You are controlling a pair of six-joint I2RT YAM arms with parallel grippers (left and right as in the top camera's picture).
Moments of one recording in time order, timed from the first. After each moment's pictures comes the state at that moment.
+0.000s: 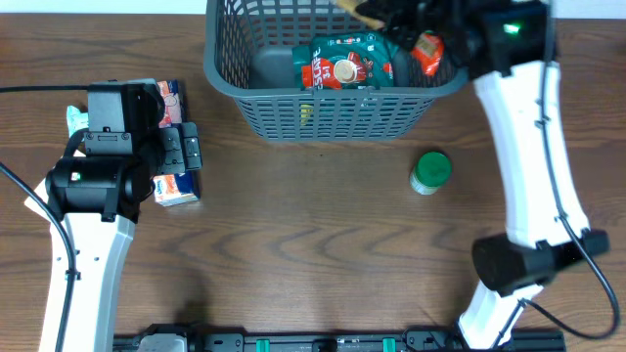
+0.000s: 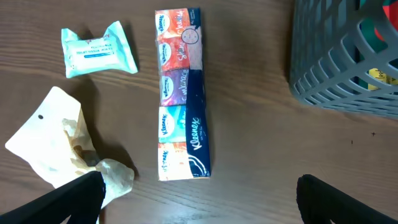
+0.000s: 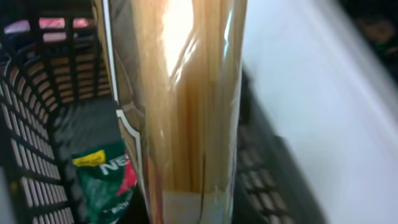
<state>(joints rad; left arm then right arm) -0.03 1.24 1.30 -1.00 -0.11 -0.12 0.29 1.97 2.33 -0.98 -0.38 -0.81</state>
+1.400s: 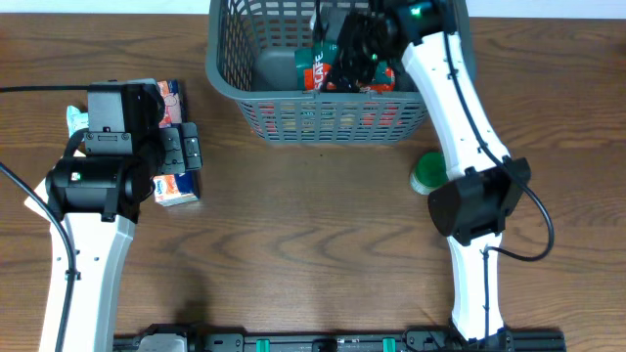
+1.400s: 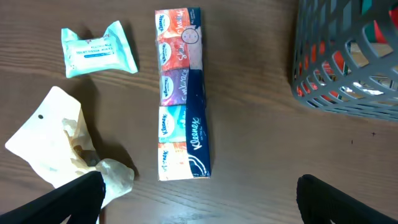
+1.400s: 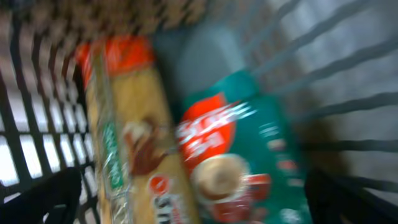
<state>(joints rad) -0.03 1.24 1.30 -1.00 -0.11 -0.12 0.33 2.31 2.56 -1.21 -0.35 -0.76</state>
